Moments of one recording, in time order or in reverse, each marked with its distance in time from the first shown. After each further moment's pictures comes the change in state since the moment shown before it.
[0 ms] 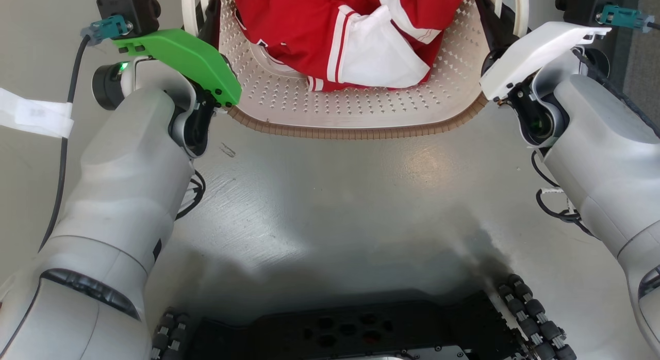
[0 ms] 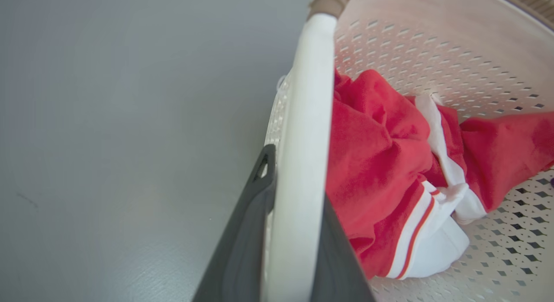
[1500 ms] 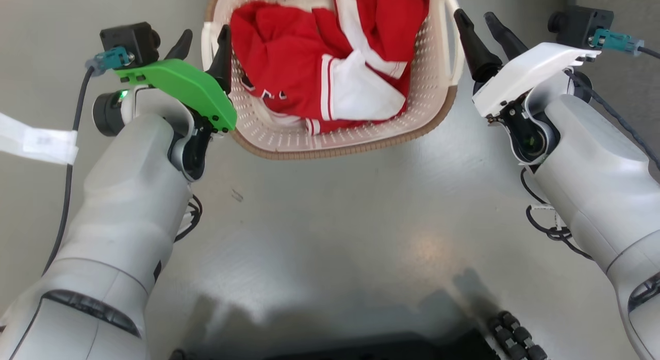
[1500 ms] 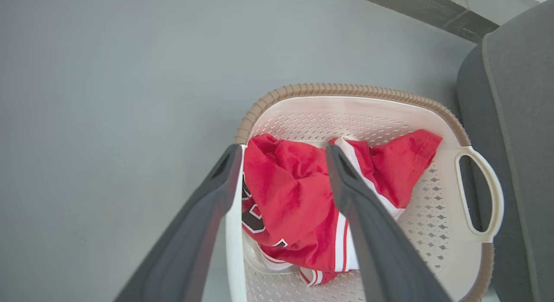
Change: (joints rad) left arm 0.080 0.008 0.063 -0.013 0.076 -0.020 -0.003; right arm 0.055 0.025 -0.035 0.001 0.026 0.020 -0.012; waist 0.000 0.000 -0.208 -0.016
